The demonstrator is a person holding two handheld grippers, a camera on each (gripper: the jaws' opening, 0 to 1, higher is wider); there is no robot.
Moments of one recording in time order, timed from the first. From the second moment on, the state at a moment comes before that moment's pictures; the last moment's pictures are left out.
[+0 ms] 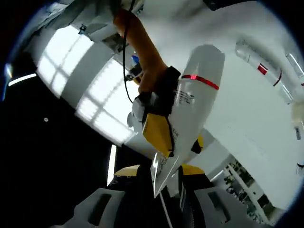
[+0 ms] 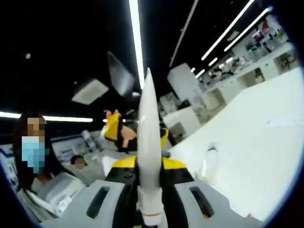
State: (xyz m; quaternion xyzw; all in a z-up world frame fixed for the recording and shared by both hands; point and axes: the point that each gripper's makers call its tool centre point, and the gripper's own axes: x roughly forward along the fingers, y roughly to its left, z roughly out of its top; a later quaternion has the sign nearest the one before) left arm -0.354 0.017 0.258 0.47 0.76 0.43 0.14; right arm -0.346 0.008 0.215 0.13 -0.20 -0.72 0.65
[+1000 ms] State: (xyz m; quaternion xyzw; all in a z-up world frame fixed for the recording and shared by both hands) left arm -0.392 -0.036 0.213 0.19 0.48 0.82 0.27; right arm -0.431 0.064 0.151 -0.02 0.00 -0.88 0.47
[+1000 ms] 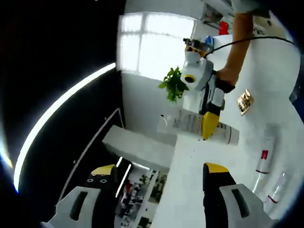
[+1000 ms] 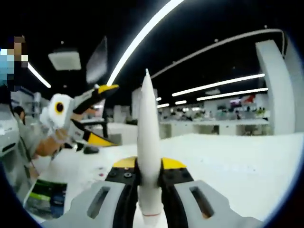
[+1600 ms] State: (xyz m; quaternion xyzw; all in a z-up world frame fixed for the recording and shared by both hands) left arm -0.399 -0.049 0.165 0.08 0.32 0.90 0.29; right arm -0.452 0.076 0.123 -0.02 0.01 -0.89 0.46
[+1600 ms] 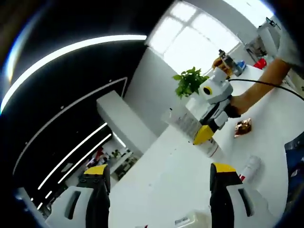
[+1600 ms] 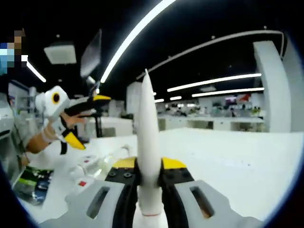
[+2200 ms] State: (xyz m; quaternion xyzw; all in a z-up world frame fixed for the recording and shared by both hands) left arm -0.399 -0.063 0.166 0.07 0.20 0.93 0.30; right arm -0.452 0.083 0.119 -0.02 0.03 -0.89 0.46
